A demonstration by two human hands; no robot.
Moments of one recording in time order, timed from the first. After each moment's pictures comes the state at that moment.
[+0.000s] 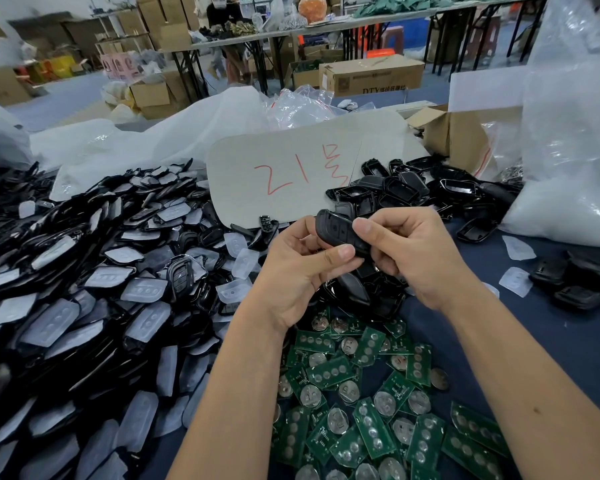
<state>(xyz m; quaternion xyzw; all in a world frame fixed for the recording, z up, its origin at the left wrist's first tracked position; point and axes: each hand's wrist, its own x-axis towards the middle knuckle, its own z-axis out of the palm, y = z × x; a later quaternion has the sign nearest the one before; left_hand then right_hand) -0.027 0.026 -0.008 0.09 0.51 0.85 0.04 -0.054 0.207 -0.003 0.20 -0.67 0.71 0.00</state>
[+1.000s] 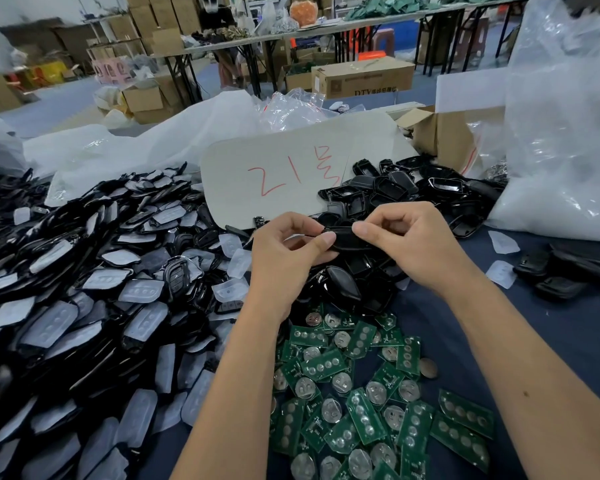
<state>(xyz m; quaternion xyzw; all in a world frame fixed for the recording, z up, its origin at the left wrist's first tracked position) -0.030 0.030 -0.011 0.01 0.68 0.72 -0.14 -0.061 0.226 -0.003 0.21 -0.79 0.57 0.08</state>
